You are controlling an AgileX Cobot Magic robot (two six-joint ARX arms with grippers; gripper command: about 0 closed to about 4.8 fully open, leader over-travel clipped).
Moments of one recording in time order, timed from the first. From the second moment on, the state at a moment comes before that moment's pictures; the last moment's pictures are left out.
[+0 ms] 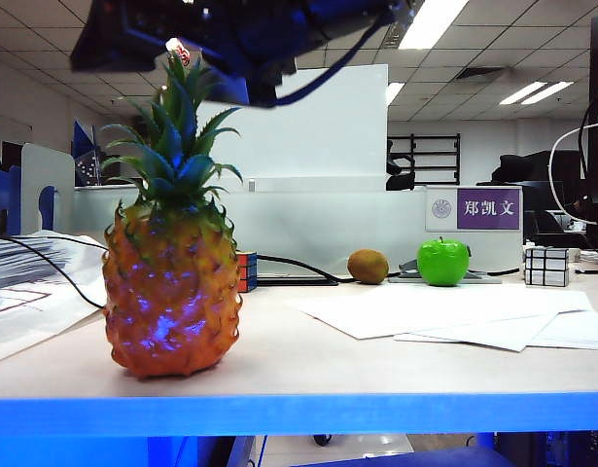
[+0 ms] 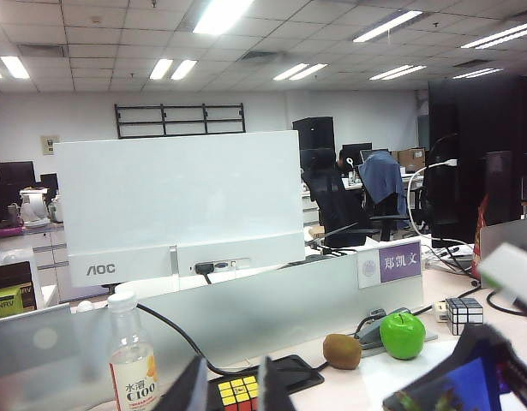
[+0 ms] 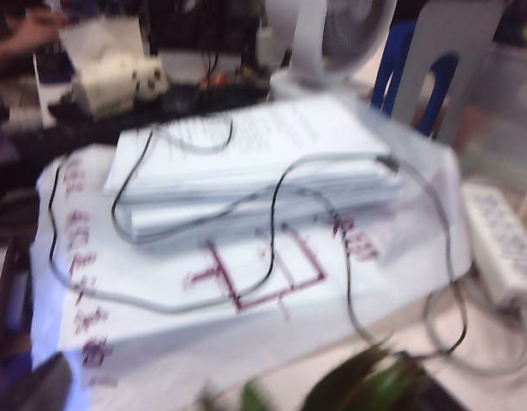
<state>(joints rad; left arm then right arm) 0.03 0.17 0.31 0.27 0.45 -0.04 0.91 1.58 0.91 0.57 -0.15 -0.09</state>
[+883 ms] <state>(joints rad) 0.02 0.17 0.31 0.18 0.47 -0.04 0.29 2.19 1.84 0.33 -0.05 -0.11</state>
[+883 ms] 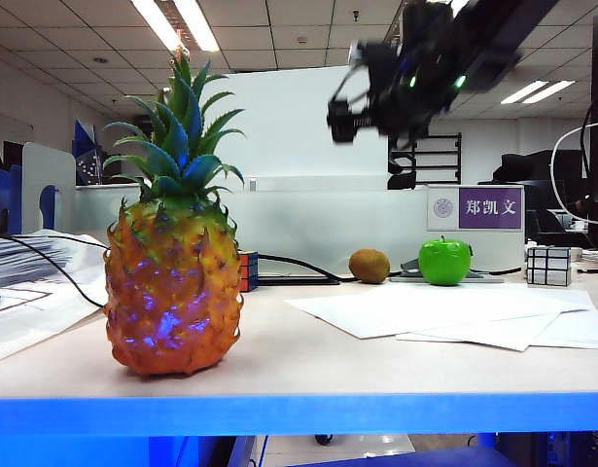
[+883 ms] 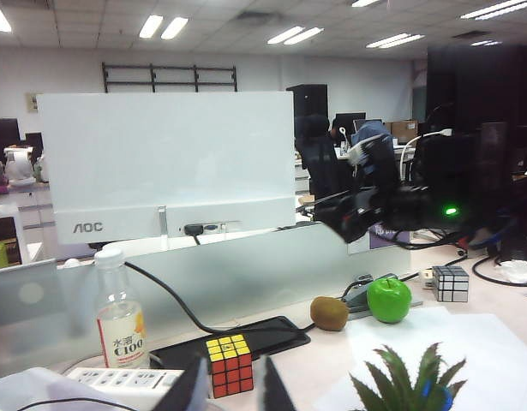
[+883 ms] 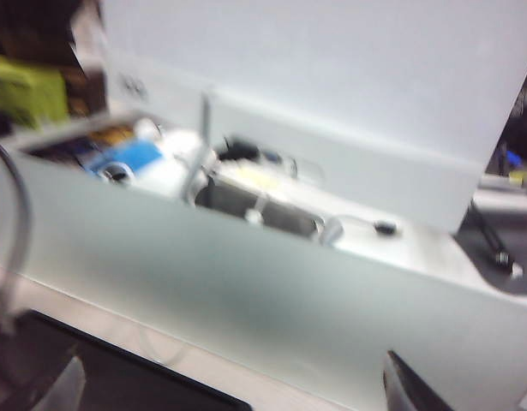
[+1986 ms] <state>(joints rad) 0.03 0.17 0.31 0.16 0.47 -0.04 0.23 2.62 2.16 0.10 -0.02 -0.32</state>
